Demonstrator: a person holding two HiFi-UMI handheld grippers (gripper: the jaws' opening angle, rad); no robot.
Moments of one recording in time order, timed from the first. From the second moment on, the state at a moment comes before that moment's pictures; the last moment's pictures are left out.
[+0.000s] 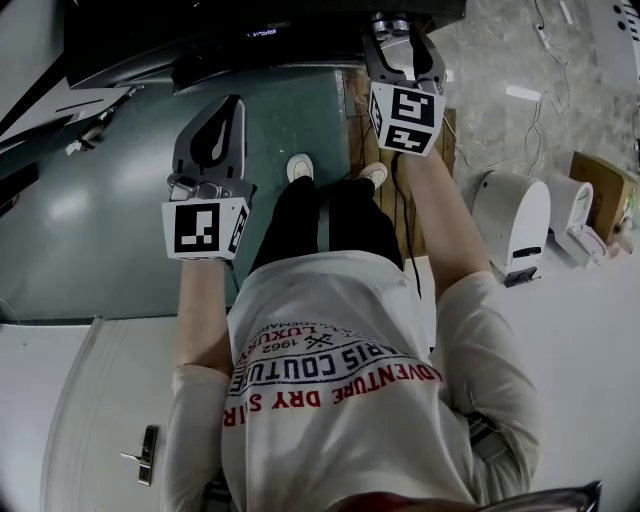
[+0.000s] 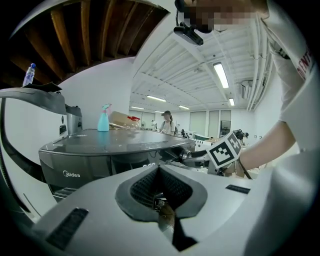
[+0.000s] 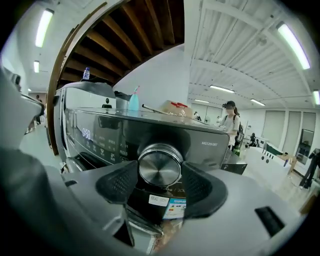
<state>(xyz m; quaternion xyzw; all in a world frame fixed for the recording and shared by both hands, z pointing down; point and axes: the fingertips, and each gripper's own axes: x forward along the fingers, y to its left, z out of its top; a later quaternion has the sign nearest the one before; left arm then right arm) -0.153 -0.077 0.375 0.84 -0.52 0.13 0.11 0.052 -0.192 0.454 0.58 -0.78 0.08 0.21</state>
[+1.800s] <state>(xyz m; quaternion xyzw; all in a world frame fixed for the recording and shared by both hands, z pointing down) -0.160 -0.071 0.368 0.83 -0.53 0.12 0.11 0.036 -0.180 0.446 0.54 -0.78 -0.08 0.30</state>
